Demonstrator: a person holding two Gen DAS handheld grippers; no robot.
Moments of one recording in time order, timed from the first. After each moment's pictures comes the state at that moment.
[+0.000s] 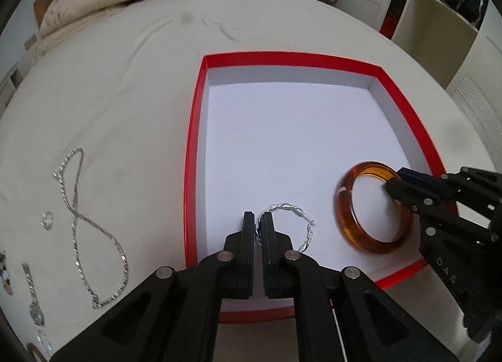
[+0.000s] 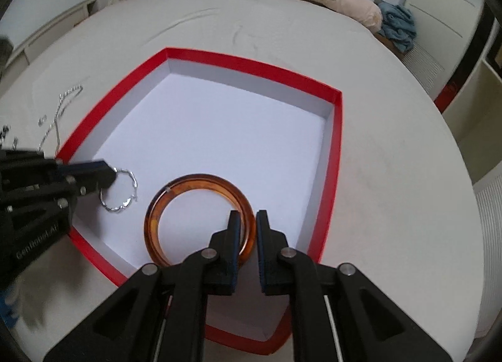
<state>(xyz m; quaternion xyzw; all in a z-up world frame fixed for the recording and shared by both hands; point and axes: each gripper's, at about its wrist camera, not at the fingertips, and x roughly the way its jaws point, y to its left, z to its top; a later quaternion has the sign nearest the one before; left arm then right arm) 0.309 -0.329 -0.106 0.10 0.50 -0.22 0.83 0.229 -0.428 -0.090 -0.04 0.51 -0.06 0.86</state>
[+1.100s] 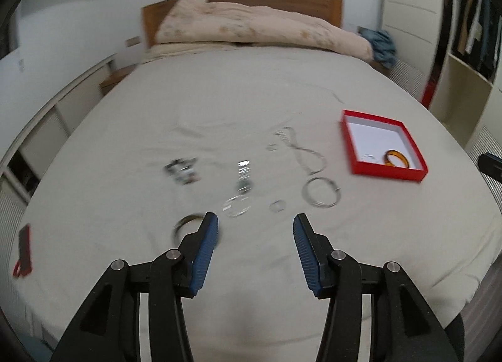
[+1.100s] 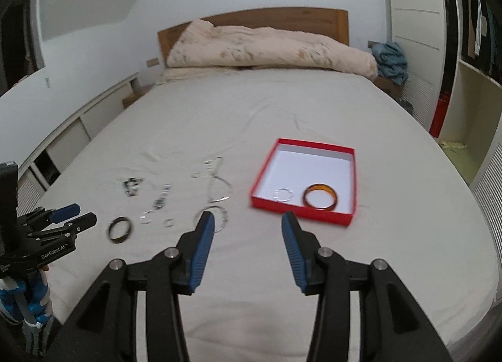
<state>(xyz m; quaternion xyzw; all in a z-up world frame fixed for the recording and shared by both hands) 0.086 -0.045 0.044 0.05 0.39 -0.07 0.91 0.030 -0.280 0.104 0.06 0.36 0.00 0.93</state>
